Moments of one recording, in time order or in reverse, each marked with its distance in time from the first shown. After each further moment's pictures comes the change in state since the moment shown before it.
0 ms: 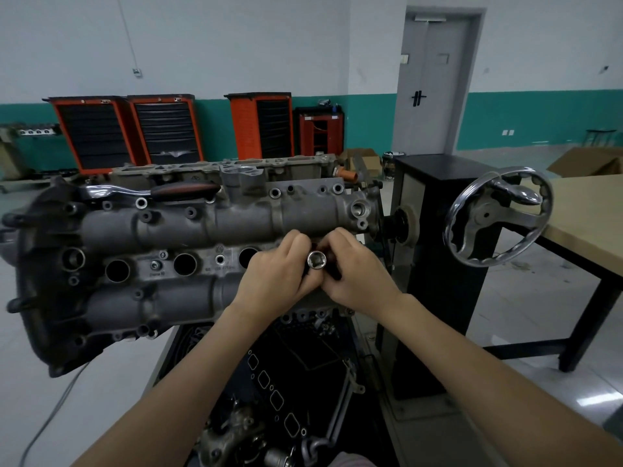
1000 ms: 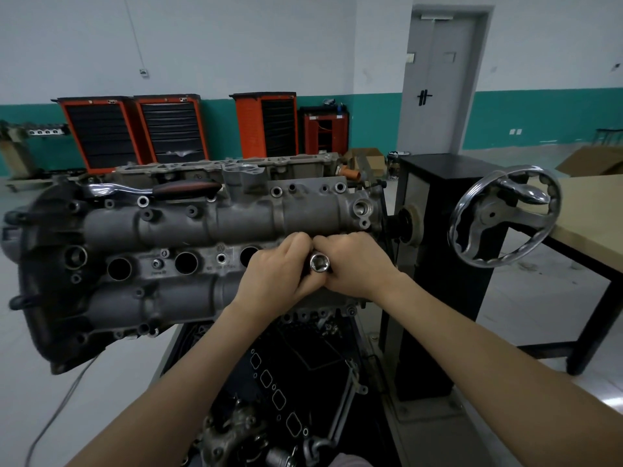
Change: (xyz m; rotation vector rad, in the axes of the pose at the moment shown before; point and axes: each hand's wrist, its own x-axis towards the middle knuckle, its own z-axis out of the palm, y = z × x) left_hand -0.001 -0.003 0.002 -0.020 0.045 0.022; right_hand 0.023 0.012 0.001 -0.338 -0.126 -0.210
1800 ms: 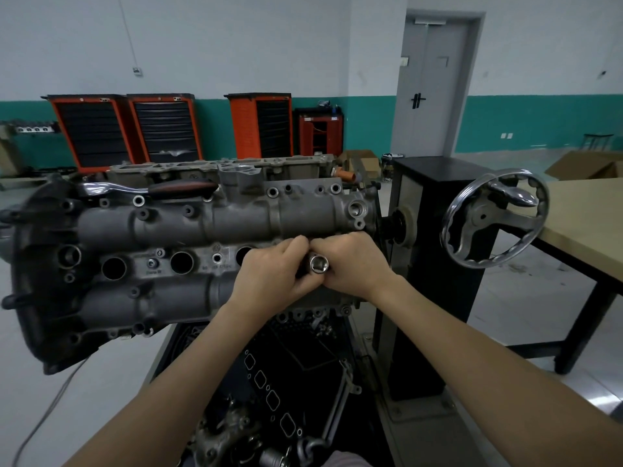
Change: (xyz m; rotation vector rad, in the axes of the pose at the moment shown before) left_hand 0.001 0.000 0.000 0.118 0.039 -0.007; right_hand -0.002 -0.002 -0.004 0.035 0.105 0.003
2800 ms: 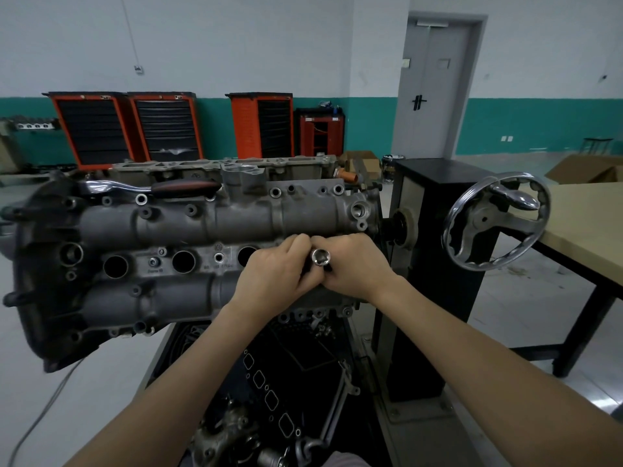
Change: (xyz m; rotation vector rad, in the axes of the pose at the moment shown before) left_hand 0.001 0.002 -0.001 -0.038 -0.058 -0.019; right_hand 0.000 0.001 0.002 -0.011 -0.029 0.009
